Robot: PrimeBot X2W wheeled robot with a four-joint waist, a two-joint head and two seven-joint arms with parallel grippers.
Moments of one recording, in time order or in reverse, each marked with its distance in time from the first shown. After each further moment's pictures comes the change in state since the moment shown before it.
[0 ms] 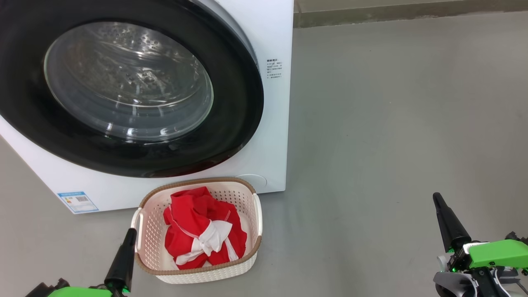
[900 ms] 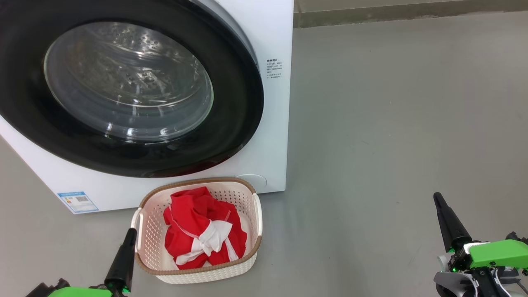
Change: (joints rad) left arm 0.000 -0.002 0.002 0.000 0.000 0.000 0.000; right arm 0.000 0.000 -0.002 0.000 0.000 0.000 0.000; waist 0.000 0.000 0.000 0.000
